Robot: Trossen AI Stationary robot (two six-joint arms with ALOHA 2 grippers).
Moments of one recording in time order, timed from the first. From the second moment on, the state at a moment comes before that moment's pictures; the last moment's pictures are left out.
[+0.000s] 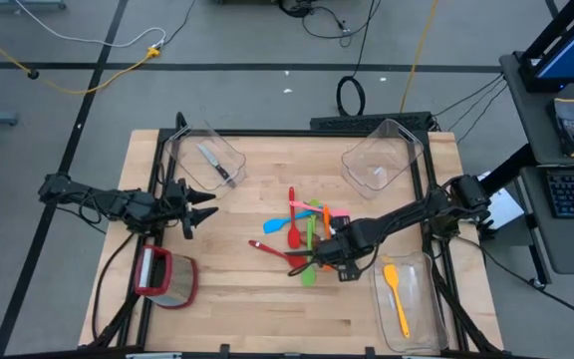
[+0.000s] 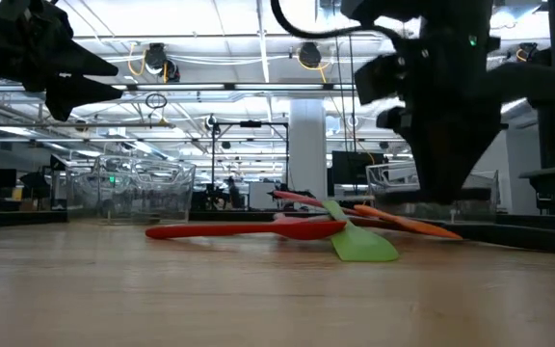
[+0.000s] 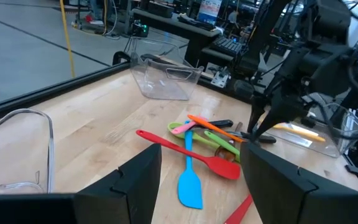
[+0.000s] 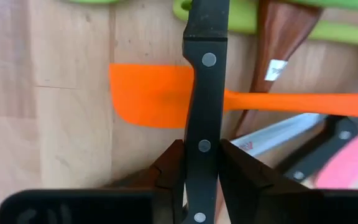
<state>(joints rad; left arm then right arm) -0.27 0.24 0.19 -0.10 -0.50 -0.37 0.30 1.77 1.19 -0.89 0.10 0.19</state>
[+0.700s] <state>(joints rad) -0.27 0.24 0.19 -0.10 -0.50 -0.37 0.26 1.64 1.49 -0.80 0.10 0.11</state>
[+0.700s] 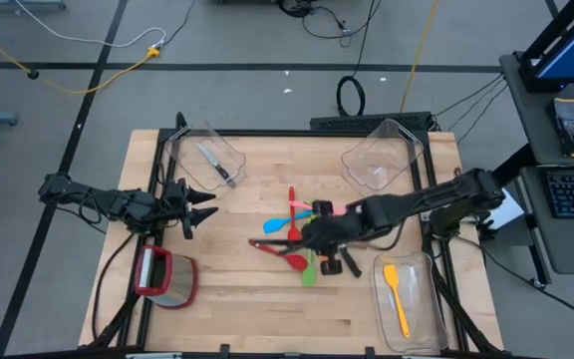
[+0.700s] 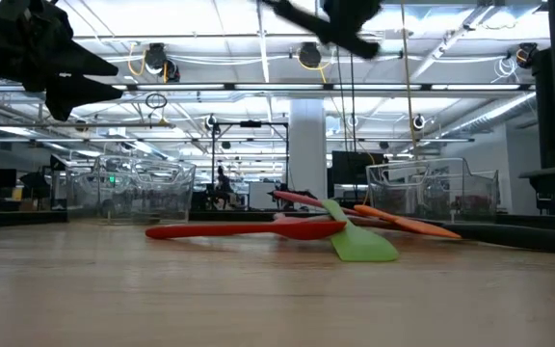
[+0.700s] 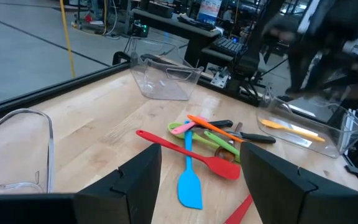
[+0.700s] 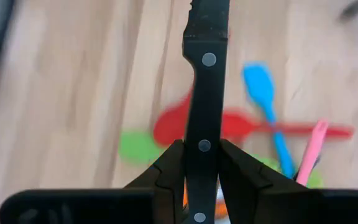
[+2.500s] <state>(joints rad) -0.27 0.24 0.19 -0.10 -0.50 -0.37 0.07 1.53 1.03 1.20 -0.73 0.62</state>
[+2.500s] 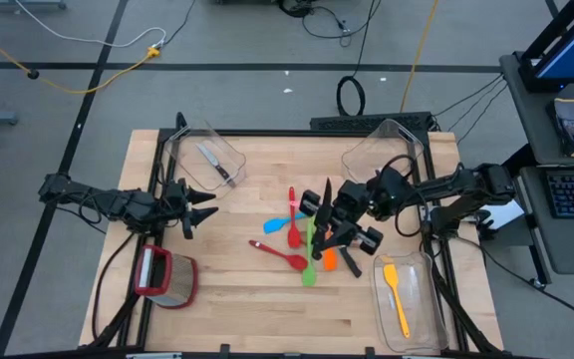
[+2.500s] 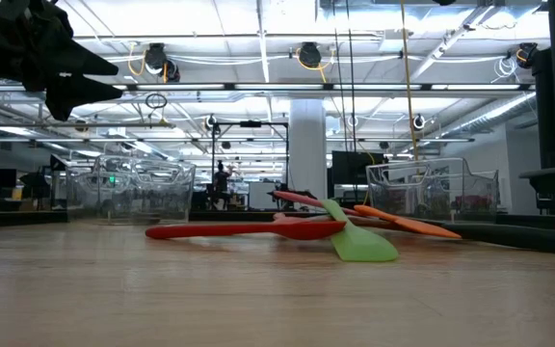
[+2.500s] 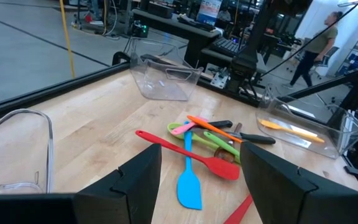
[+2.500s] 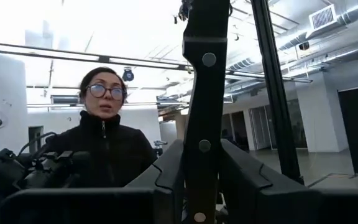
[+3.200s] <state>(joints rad) -0.27 0.24 0.19 -0.10 -0.50 -0.40 0.14 1.53 1.03 0.61 0.21 0.09</state>
